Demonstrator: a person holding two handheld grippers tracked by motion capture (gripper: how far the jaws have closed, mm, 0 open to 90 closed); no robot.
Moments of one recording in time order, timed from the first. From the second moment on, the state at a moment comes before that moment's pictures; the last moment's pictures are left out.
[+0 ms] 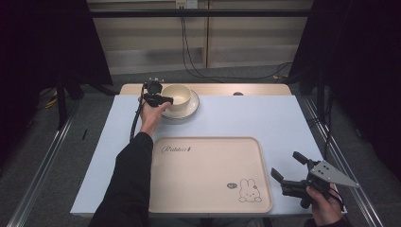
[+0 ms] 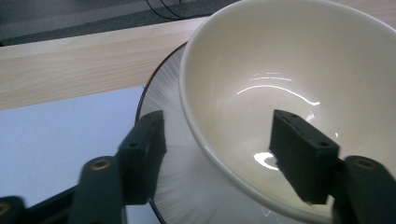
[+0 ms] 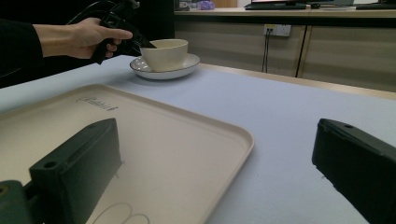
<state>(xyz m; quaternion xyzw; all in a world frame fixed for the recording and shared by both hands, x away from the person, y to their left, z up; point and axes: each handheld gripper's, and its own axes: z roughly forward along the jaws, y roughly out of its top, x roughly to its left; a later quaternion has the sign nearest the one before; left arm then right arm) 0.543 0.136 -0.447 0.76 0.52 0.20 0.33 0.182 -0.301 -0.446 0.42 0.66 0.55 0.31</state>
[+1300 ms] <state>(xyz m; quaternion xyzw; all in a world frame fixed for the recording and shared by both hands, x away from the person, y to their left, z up) 0.546 0.136 -0.453 0.74 0.59 0.11 0.31 0.183 -0.302 -0.447 0.43 0.65 0.54 0.30</state>
